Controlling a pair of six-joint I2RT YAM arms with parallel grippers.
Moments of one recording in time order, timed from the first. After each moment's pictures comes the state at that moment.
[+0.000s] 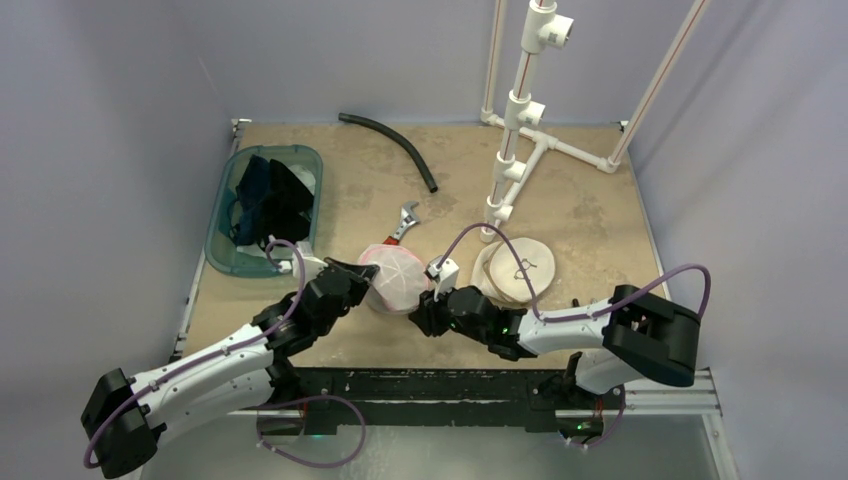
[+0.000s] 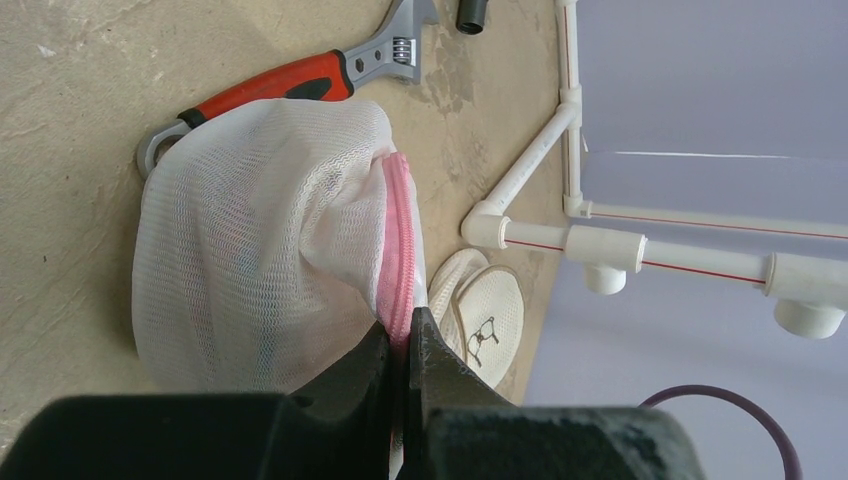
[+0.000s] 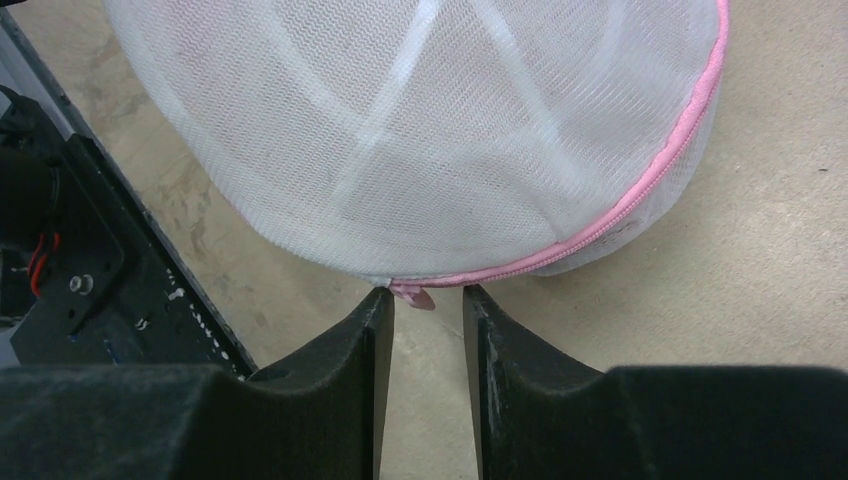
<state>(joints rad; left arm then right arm) -0.87 0.77 0.39 -0.14 -0.55 -1.54 1.17 1.42 0.45 0.51 0.17 0.51</state>
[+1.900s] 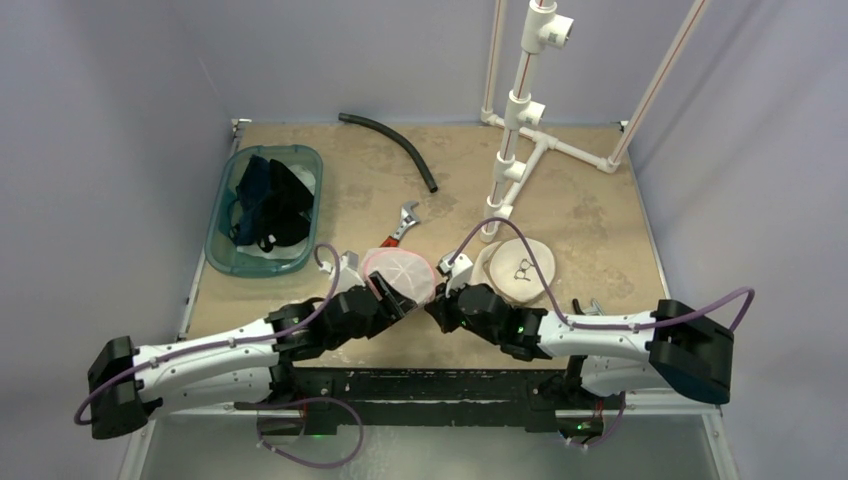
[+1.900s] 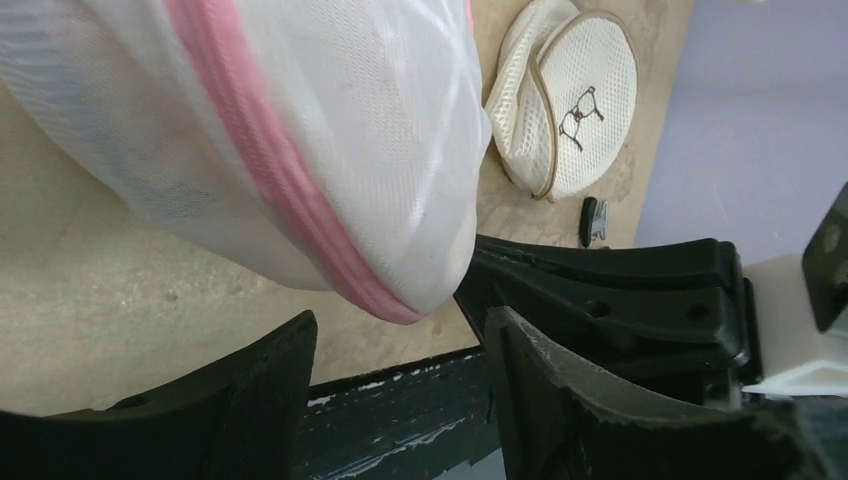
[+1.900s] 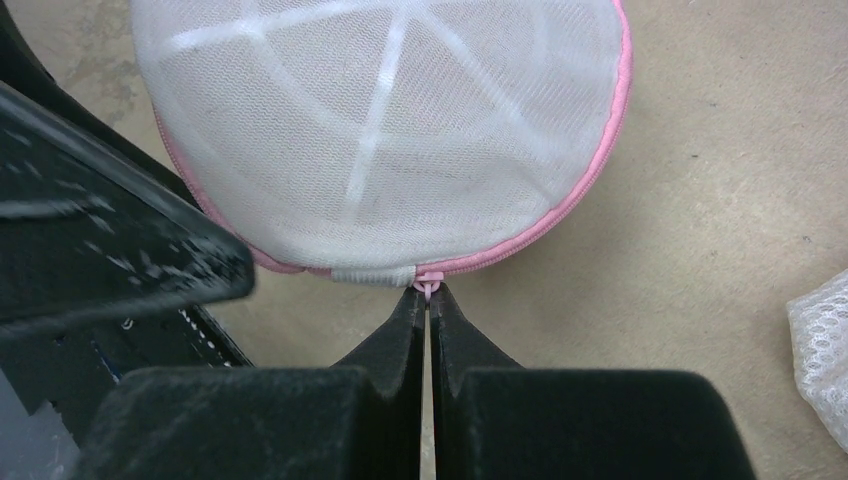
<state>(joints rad) -1.11 0.82 0.51 -0.37 -0.39 -1.45 1.17 1.23 0.46 0.28 0.27 0.48</state>
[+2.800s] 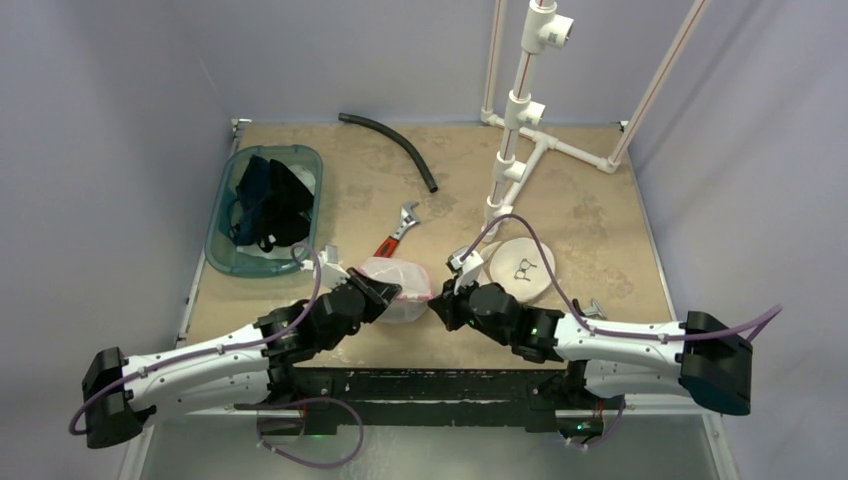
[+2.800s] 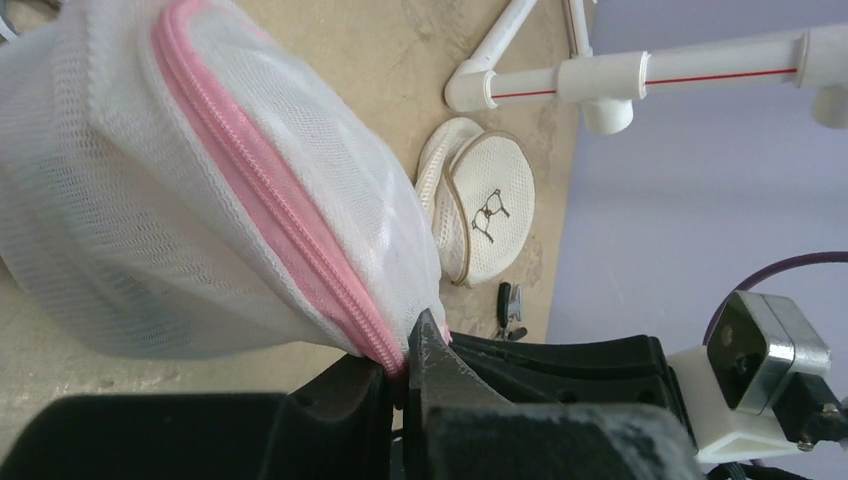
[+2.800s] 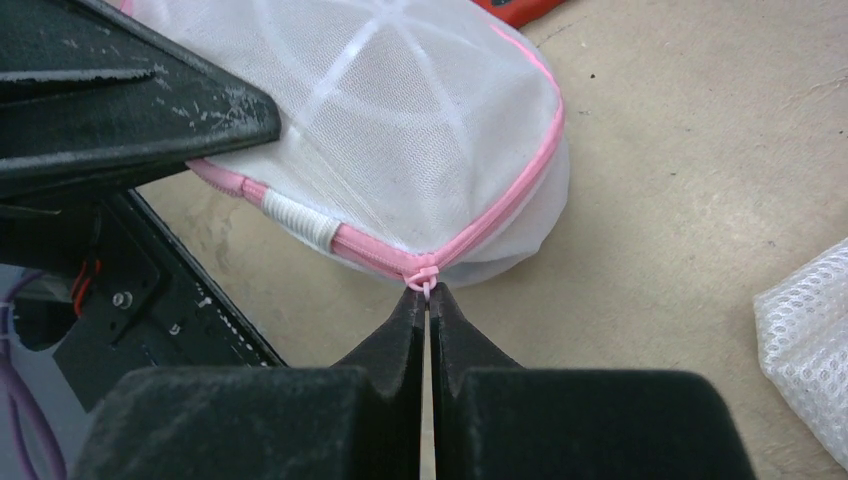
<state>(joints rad) -1.14 0.79 0.47 -0.23 -0.60 -1.49 1.17 1.10 0.47 0.19 0.29 0.49</state>
